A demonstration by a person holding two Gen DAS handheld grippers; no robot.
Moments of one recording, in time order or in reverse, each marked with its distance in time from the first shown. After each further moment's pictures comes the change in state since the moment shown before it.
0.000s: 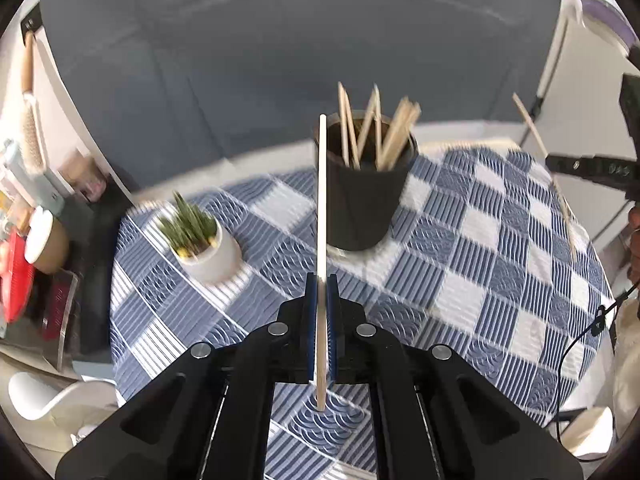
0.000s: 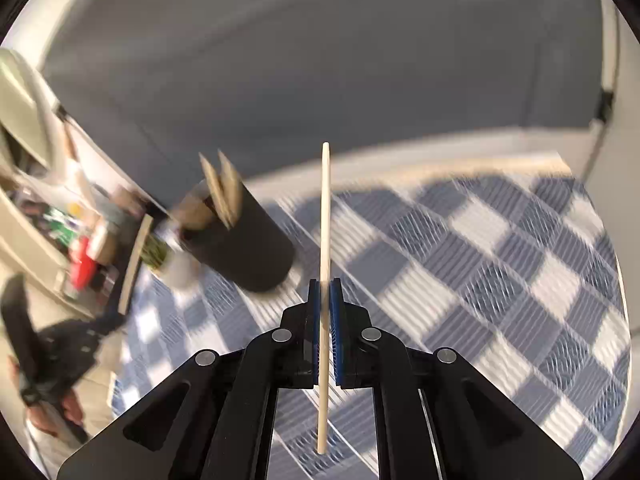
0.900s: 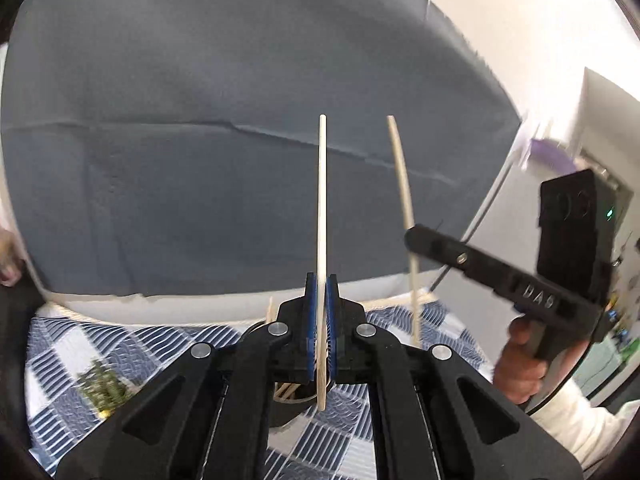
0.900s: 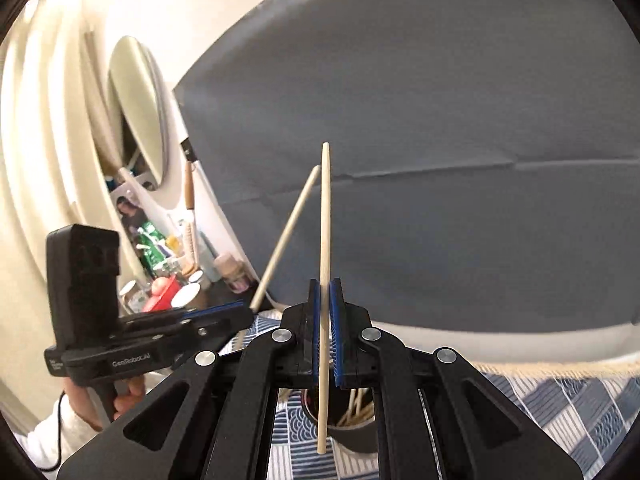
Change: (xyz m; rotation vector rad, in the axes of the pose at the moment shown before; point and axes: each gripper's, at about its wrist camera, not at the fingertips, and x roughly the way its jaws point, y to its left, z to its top) left arm -0.001 0.028 0.109 -0.160 -0.389 -0.424; right arm 0.031 0.105 0.089 -0.320 -0.287 0.364
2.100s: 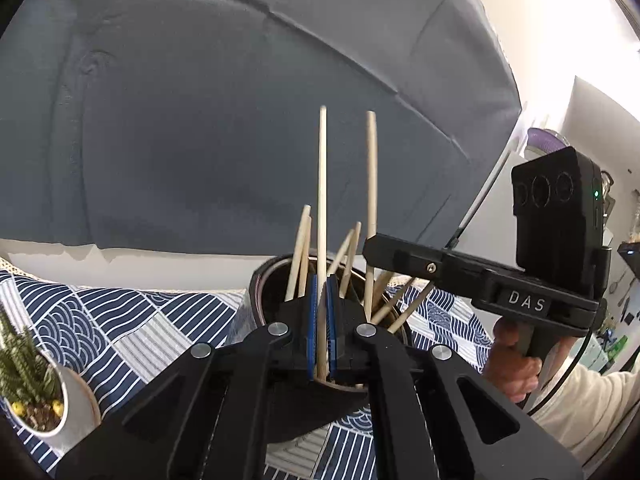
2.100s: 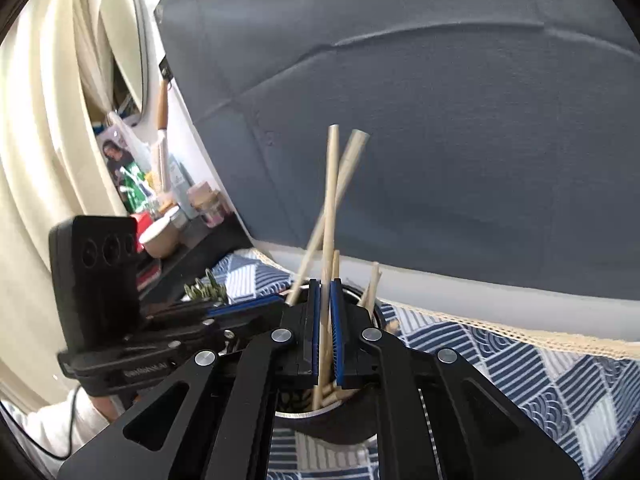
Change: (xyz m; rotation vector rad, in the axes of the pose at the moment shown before) left arm 0.083 0.046 -0.091 -0.023 -0.002 -0.062; right arm 0.085 -0.034 -0.085 -0.031 0.173 -0.017
